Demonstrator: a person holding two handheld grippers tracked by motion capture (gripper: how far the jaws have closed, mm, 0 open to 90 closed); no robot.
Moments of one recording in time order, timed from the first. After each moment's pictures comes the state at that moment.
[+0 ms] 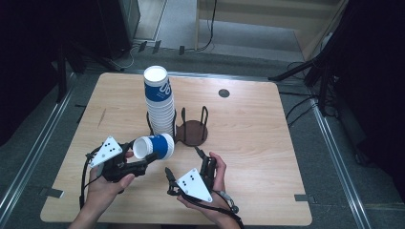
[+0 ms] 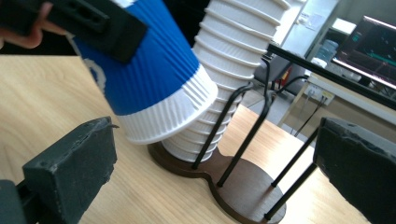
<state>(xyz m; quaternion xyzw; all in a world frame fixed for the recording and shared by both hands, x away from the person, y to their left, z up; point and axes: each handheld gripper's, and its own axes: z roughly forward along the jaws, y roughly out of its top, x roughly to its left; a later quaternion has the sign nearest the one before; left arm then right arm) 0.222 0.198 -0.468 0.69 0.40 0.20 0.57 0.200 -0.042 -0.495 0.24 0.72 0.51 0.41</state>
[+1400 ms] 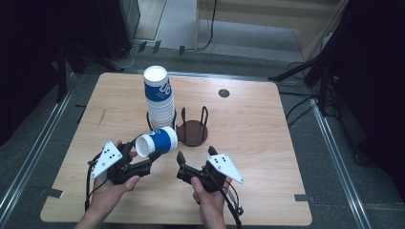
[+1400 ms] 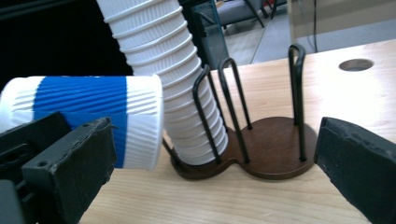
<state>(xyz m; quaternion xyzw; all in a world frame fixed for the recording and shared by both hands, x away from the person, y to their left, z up) 0.217 0.187 -0.478 0.63 0.38 0.25 0.63 0.213 -0.066 -0.467 0.51 0.59 0.59 0.21</state>
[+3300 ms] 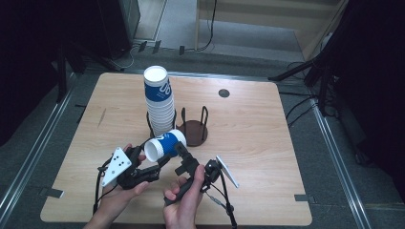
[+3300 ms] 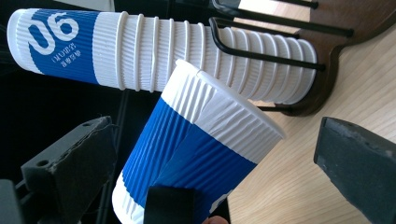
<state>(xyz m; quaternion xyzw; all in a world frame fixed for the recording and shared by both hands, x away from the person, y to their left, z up) 0.211 0.165 -0.489 0.62 0.35 0.25 0.66 0.216 -0.044 -0.478 0.71 0.29 0.63 -0.17</state>
